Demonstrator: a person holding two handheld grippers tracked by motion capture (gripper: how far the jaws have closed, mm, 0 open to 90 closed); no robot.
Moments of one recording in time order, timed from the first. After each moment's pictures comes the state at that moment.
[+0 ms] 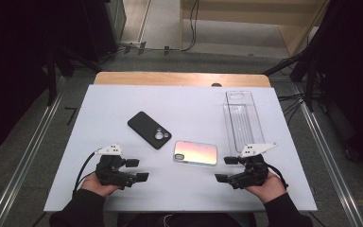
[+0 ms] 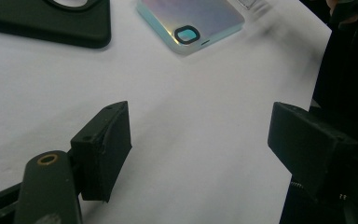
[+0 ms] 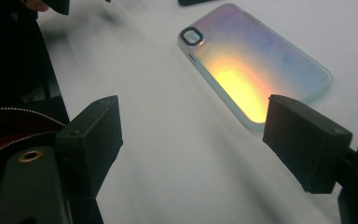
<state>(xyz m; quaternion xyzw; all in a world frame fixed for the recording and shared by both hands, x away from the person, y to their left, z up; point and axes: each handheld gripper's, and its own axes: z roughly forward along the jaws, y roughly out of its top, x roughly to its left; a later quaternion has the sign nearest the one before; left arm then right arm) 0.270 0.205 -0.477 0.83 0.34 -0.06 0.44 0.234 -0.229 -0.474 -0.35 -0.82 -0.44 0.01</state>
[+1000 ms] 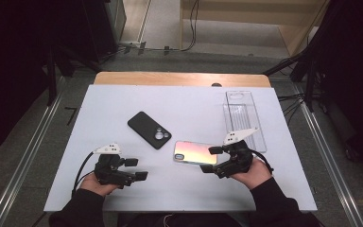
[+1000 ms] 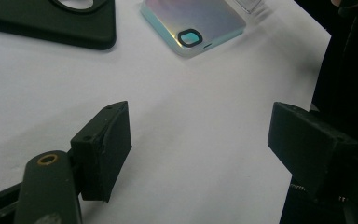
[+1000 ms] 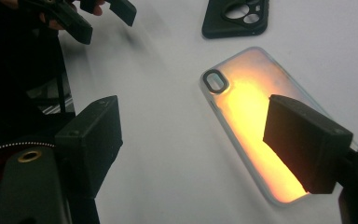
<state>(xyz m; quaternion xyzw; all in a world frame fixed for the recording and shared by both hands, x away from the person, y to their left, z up) 0.271 0.208 -0.476 0.83 0.34 -0.07 0.44 0.266 -0.190 -0.449 -0.31 -0.84 -0.44 0.02</state>
